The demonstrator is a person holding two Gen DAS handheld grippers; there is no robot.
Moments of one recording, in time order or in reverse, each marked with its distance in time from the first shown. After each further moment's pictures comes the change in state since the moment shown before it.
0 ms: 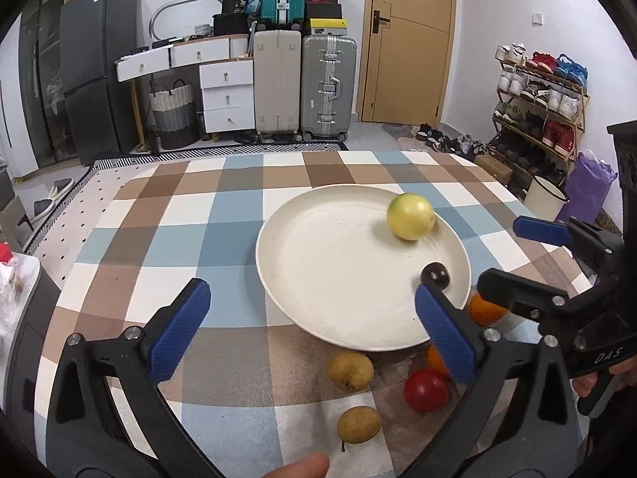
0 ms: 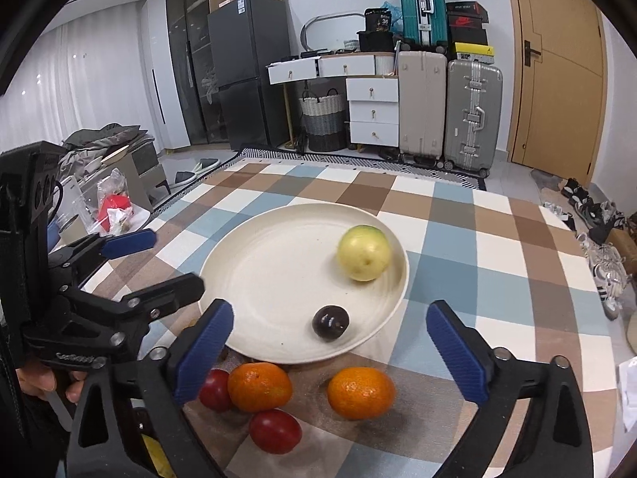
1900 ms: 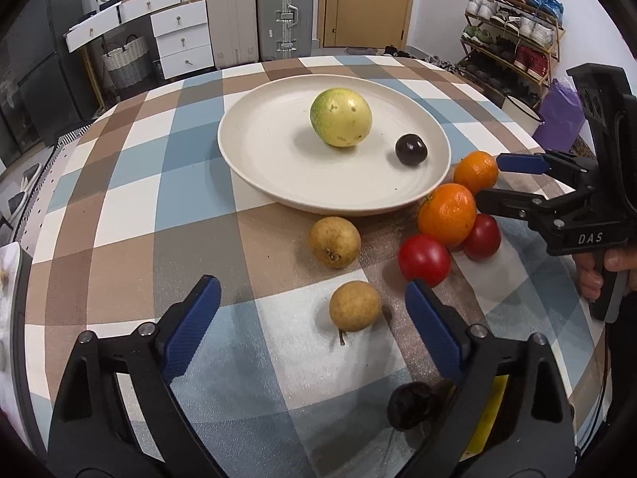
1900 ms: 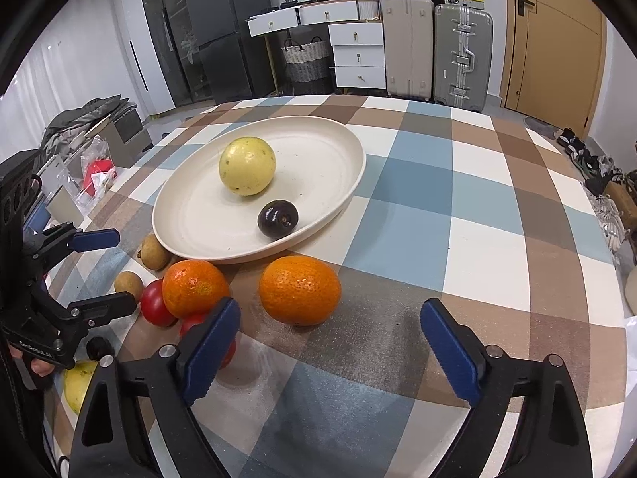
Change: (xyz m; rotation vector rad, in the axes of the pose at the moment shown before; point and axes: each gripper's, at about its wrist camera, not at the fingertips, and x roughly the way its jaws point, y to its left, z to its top) left arm 0.009 -0.006 -0.048 0.117 0.292 -0.115; right arm 0.016 -0.034 -0.048 0.055 0.212 -0.011
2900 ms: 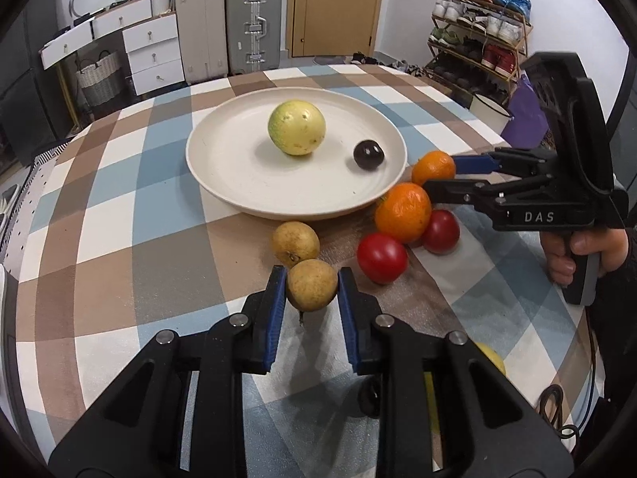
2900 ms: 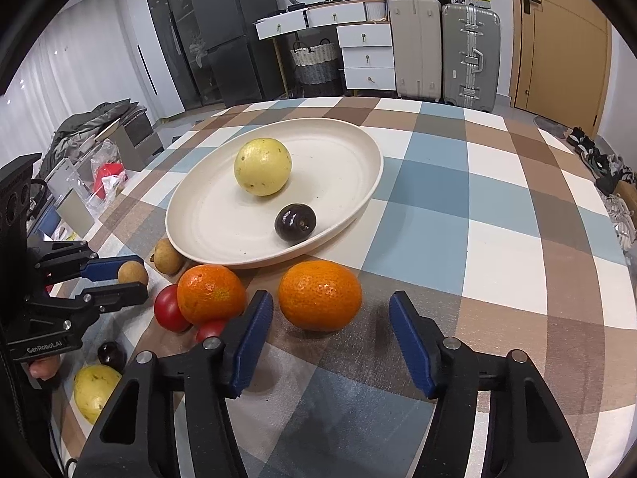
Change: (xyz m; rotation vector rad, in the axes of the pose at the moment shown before) left arm -0.018 -0.010 -0.004 0.059 -0.056 -0.095; right arm 0.002 0.003 0.001 0.006 -0.012 0.049
